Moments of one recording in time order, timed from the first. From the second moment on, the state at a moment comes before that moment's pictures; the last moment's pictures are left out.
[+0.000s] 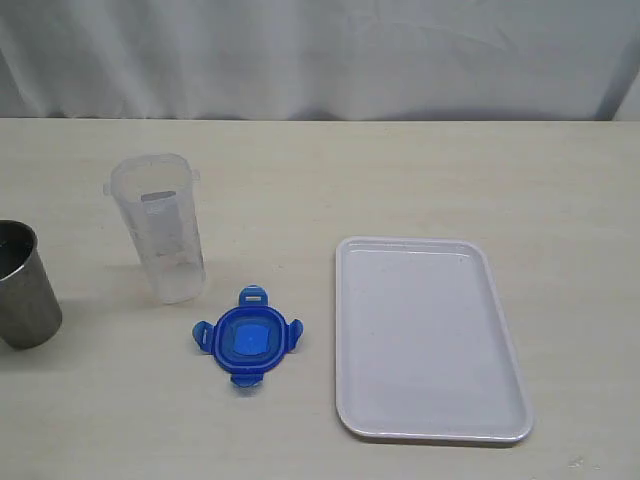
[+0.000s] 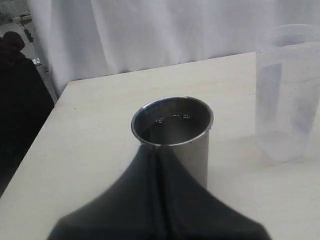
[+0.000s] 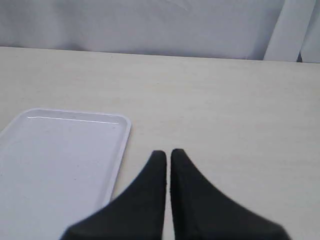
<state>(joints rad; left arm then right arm) 0.00 0.00 0.00 0.09 0.32 0.11 -0.02 0.00 0.00 0.03 0.35 -0.09</state>
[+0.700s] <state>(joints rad) 0.00 0.01 -0.01 0.13 -0.54 -0.21 -0.02 0.00 0.00 0.03 0.35 -0.09</state>
